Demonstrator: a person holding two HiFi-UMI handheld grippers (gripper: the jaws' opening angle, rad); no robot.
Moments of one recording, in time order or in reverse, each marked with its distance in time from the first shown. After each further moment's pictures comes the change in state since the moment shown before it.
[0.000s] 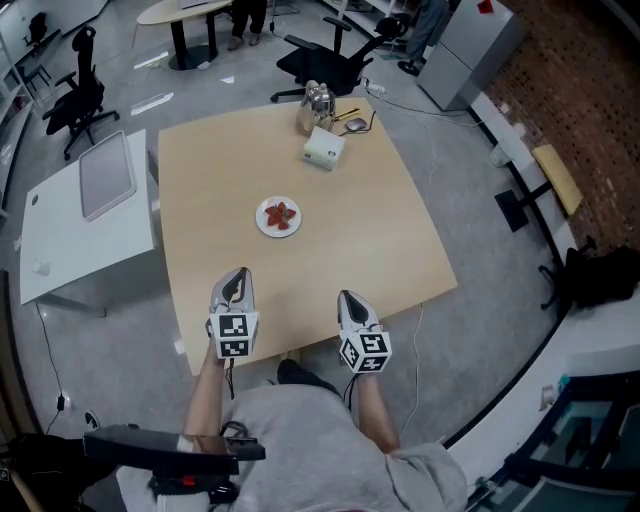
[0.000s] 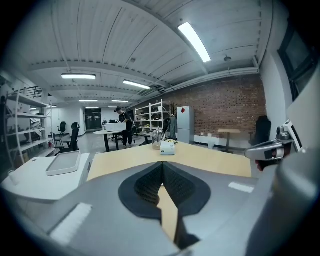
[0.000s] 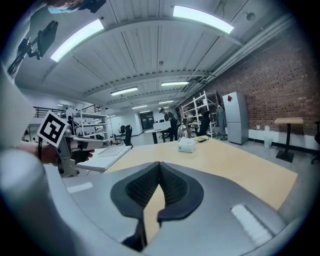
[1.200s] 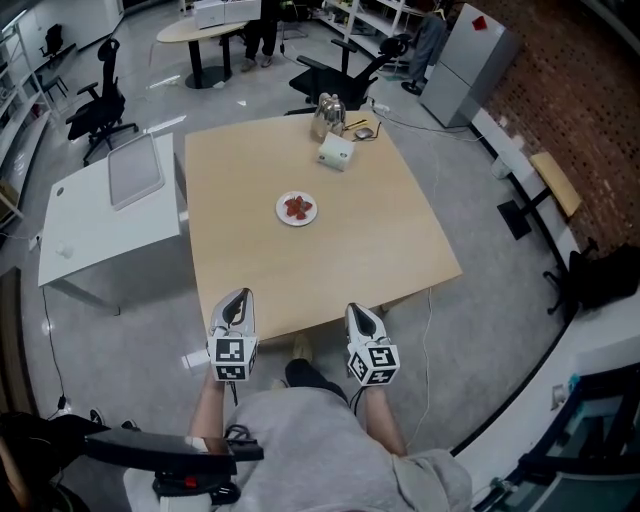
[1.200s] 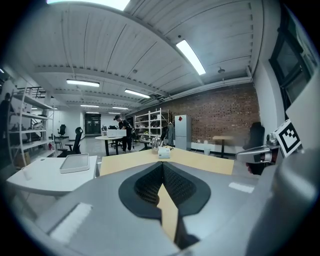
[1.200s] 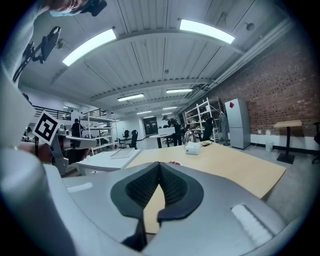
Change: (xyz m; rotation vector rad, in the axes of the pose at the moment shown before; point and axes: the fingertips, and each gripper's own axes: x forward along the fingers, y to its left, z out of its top) left arm -0.163 -0.007 -0.008 -0.018 -0.090 -0.020; right arm -0.107 0.075 -0.019 -0.023 -0.073 0.030
